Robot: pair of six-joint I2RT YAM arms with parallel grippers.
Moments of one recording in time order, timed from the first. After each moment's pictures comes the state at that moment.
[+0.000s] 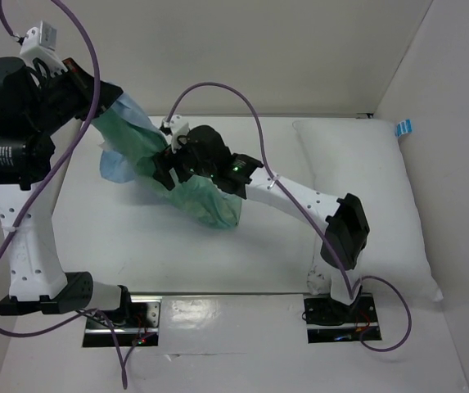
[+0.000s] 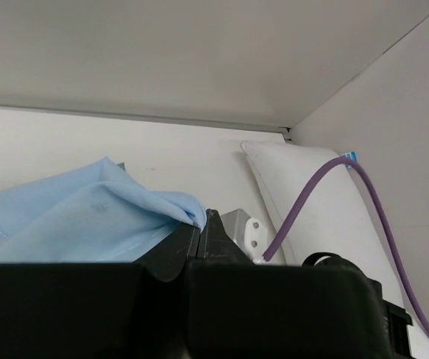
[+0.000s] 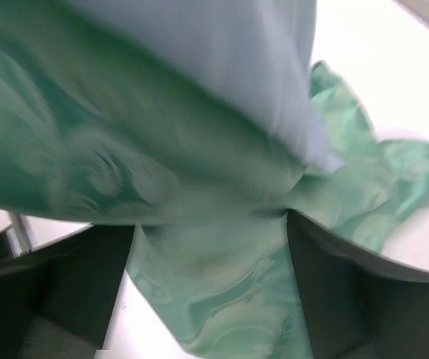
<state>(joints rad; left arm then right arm) 0.06 1.38 2.19 -0.93 0.41 -0.45 0.94 1.87 1.75 -0.19 -0.08 0.11</state>
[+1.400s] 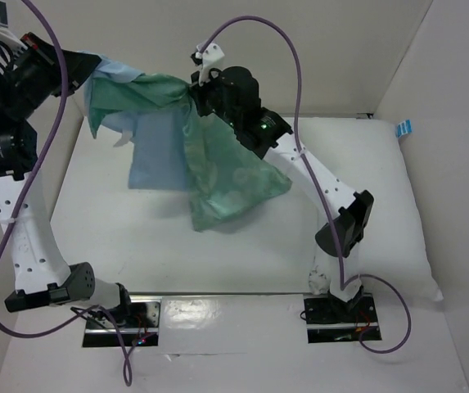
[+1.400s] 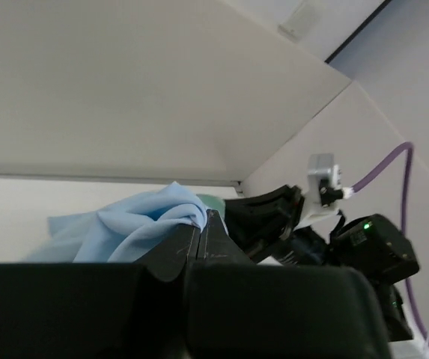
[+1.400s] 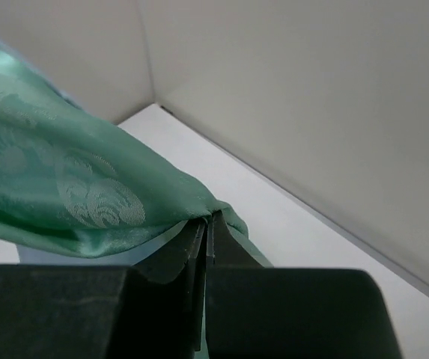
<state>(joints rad) 0.24 1.42 2.20 -0.68 0.63 -0.65 0.76 1.93 2.19 -0.27 0.11 -0.07</state>
